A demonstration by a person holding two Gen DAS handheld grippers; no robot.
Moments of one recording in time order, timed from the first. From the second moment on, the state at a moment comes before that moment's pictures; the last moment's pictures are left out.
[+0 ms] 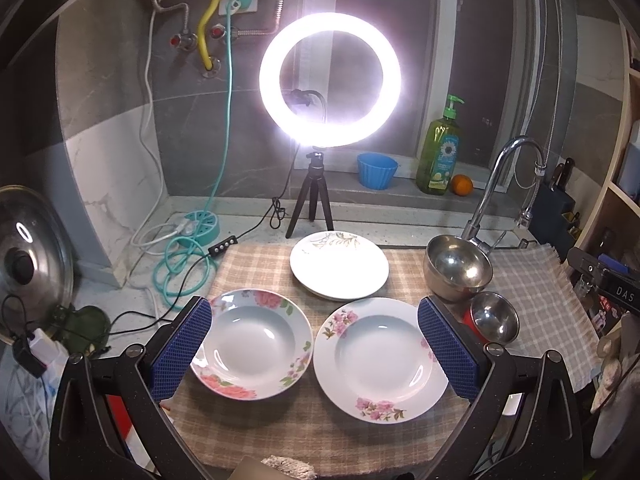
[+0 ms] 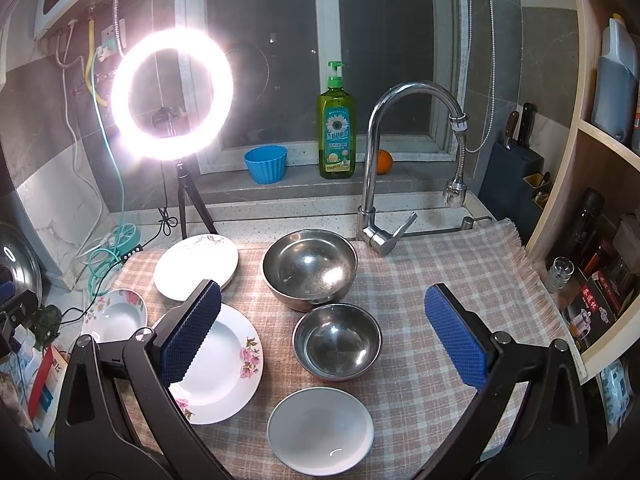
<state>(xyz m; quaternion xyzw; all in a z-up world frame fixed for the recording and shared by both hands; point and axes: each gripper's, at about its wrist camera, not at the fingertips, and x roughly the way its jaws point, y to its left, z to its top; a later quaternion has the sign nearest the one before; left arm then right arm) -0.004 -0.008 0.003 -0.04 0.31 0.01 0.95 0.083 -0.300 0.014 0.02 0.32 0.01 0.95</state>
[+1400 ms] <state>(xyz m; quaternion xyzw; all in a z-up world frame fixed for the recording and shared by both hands) 0.008 -0.013 0.002 -0.05 0.31 0.01 0.95 0.093 -0.295 0.011 0.02 0.33 0.02 0.94</state>
